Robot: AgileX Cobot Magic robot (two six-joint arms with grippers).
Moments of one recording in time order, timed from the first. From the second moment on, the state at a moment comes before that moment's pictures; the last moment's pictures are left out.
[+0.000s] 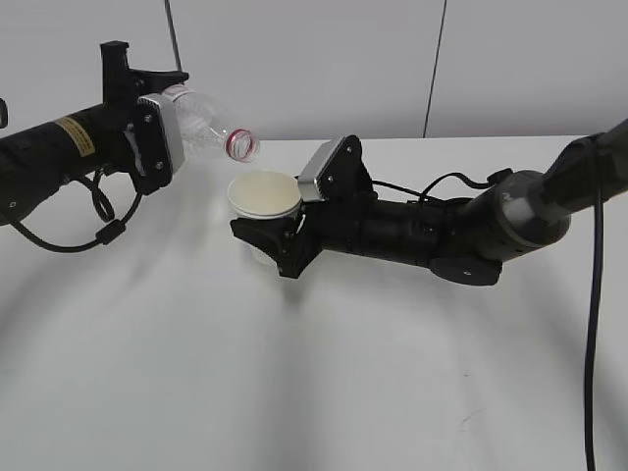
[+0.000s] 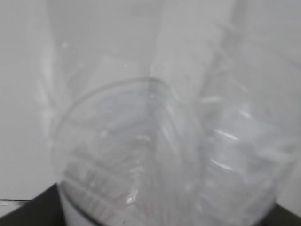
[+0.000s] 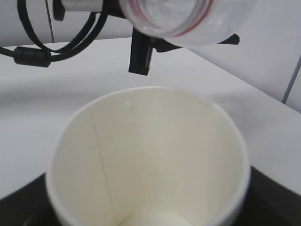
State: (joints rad) left arm -0.13 2.05 -1.13 0.63 -0.85 1.09; right arm 0.35 2.29 -1.26 -0.85 -0.97 0.35
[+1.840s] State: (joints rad) left arm -0.13 2.05 -1.13 0.62 -0.86 1.18; right arm 0.35 2.29 -1.26 -0.87 -0.97 0.37
